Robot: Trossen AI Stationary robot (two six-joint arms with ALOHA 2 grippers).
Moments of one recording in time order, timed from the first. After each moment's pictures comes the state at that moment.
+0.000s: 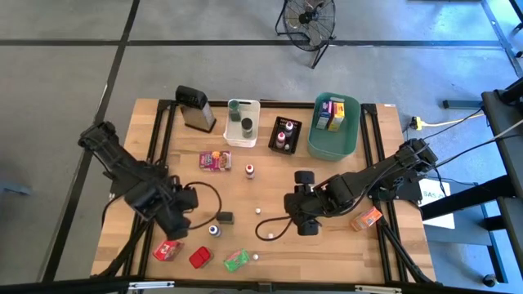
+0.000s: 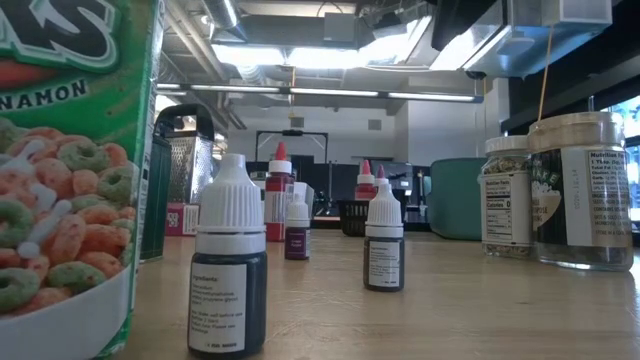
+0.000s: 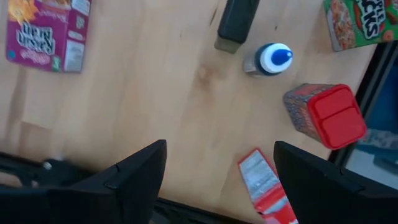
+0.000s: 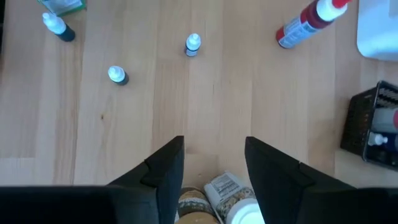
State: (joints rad) left arm -0.74 1.39 1.40 -1.44 -0.17 -1.06; right arm 0.47 1.72 1.57 -1.08 0.29 0.33
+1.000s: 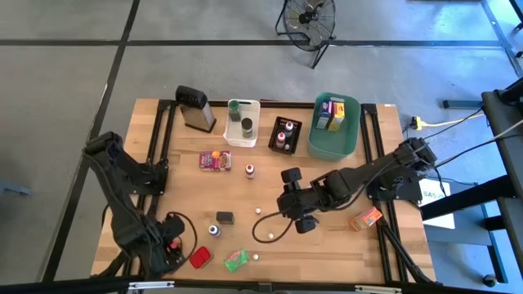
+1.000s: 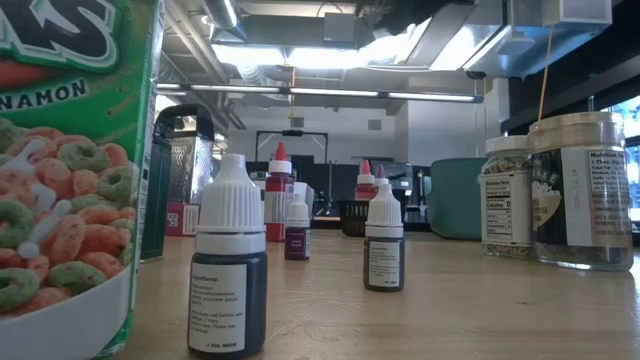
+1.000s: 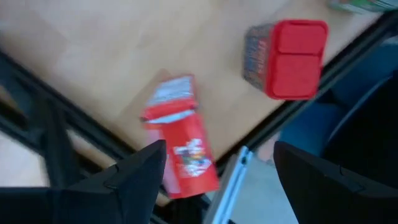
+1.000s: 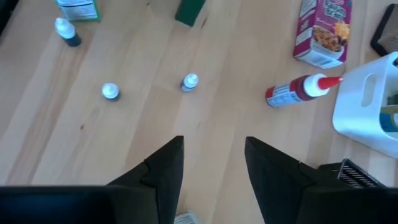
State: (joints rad) left arm -1.00 1.56 1.40 -1.26 -0.03 -1.82; right arm 0.43 1.72 1.57 -0.94 0.29 -0.01
